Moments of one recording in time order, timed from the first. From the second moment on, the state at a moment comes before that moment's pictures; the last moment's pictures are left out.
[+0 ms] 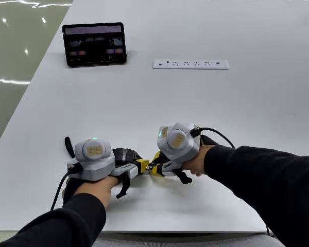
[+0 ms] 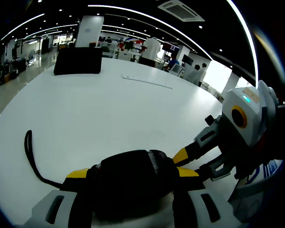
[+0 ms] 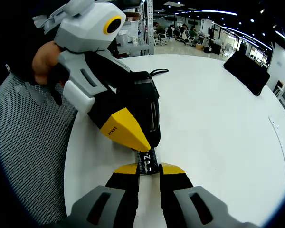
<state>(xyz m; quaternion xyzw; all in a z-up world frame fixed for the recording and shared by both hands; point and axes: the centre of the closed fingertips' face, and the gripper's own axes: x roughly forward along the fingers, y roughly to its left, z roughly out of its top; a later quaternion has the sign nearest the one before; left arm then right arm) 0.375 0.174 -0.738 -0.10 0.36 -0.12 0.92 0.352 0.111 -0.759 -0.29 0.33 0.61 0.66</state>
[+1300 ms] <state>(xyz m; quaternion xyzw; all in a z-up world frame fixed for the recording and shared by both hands) 0.374 0.173 -0.738 -0.11 0.36 -0.12 0.92 0.353 0.131 -0.761 -0.27 0.31 0.63 0.66</state>
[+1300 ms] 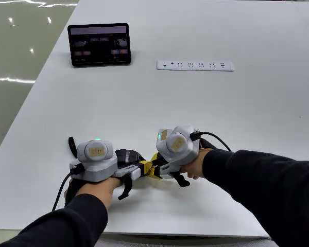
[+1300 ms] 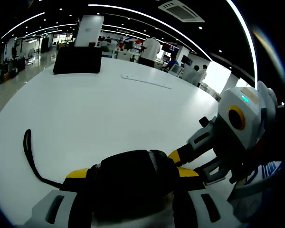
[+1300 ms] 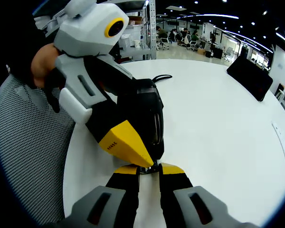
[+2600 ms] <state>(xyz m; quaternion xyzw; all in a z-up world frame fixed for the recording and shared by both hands) 0.376 0.174 -0.739 -0.11 0.36 -0.13 0.92 0.352 0.135 -0.761 -0.29 0.32 0.64 0.64</state>
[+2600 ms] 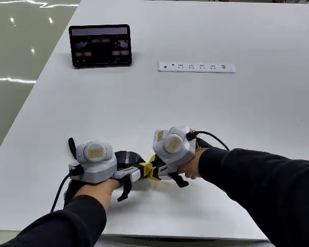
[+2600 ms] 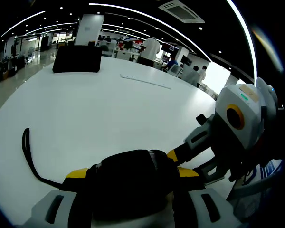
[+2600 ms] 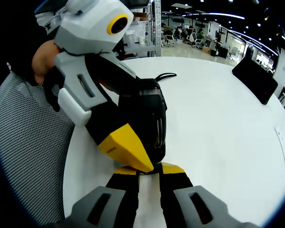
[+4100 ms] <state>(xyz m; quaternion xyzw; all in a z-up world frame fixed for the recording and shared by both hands) 0.345 0.244 -0.683 -0.01 0.31 -0.30 0.90 0.362 -0.031 -0.693 -0.20 0.30 0.49 0.79</state>
